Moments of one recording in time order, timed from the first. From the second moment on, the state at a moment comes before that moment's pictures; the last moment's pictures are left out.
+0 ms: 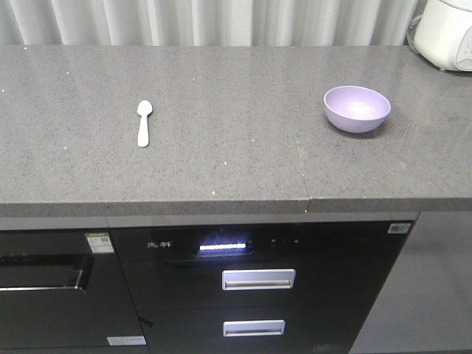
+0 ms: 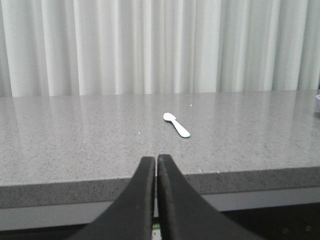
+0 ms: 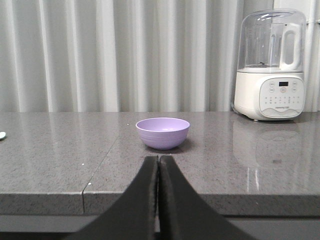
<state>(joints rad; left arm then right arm) -0.06 -0.01 0.02 0.04 0.02 -0.11 0.02 -0.01 0.03 -0.02 -0.06 0.05</state>
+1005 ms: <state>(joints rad) -0.06 -0.01 0.02 0.04 0.02 -0.11 0.02 -0.01 0.03 -0.02 -0.06 0.05</state>
